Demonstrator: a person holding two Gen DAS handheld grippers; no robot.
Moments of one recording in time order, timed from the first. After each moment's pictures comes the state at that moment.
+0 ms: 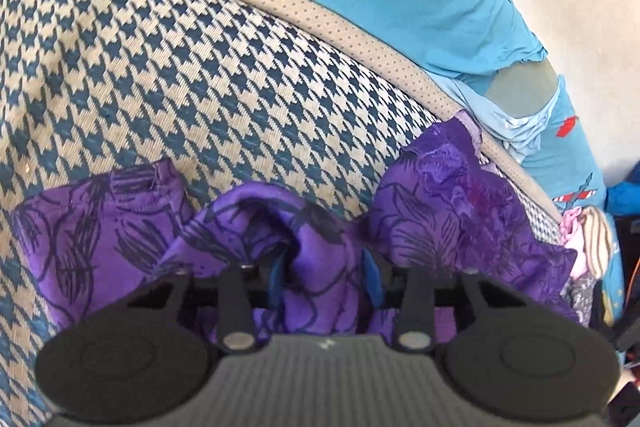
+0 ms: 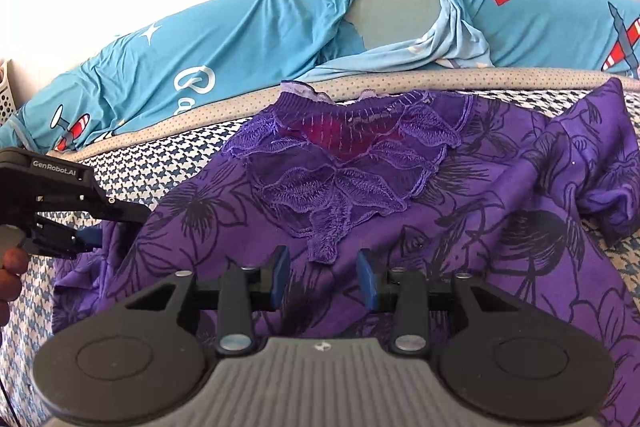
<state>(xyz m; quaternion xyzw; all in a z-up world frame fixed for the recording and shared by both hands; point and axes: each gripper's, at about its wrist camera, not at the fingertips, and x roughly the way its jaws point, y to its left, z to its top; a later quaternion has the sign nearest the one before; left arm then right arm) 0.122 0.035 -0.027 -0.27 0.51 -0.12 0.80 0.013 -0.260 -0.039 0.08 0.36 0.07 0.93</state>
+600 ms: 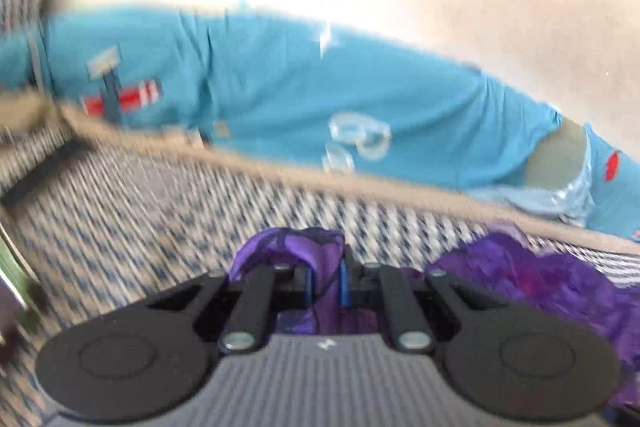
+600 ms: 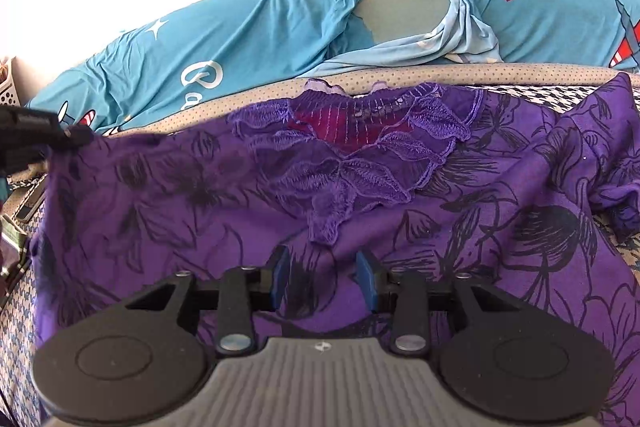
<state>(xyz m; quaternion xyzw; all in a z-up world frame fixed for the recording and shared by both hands) 0.086 0.024 0.039 -0.09 0.30 0.03 0.95 0.015 -0.253 -0.042 0.08 0.37 0.08 0.92</state>
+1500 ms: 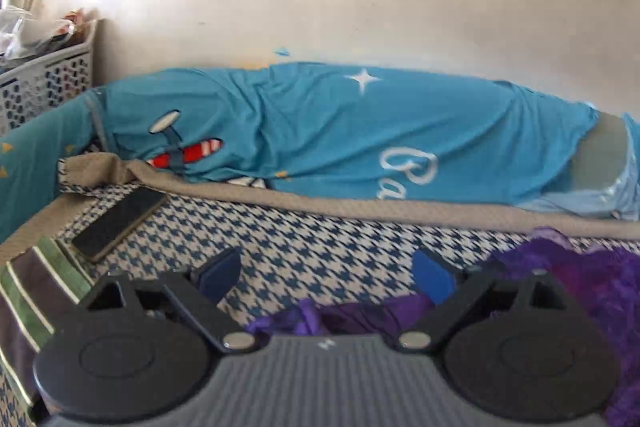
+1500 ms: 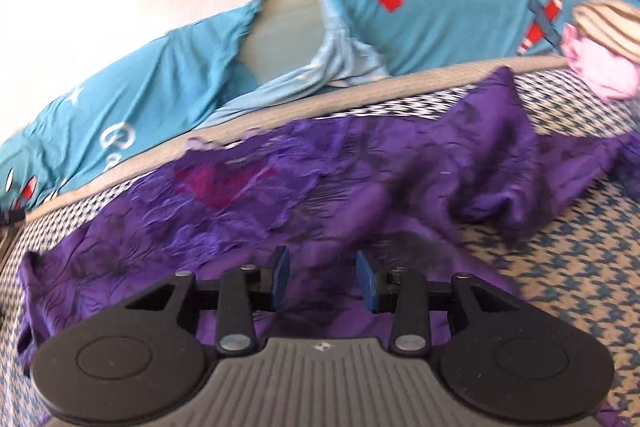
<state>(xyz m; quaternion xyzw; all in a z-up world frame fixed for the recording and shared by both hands) 0.066 0.005 0.018 -0.02 0.30 0.08 0.95 0.008 -0.350 -0.023 0.14 0.35 -0.03 0.93</state>
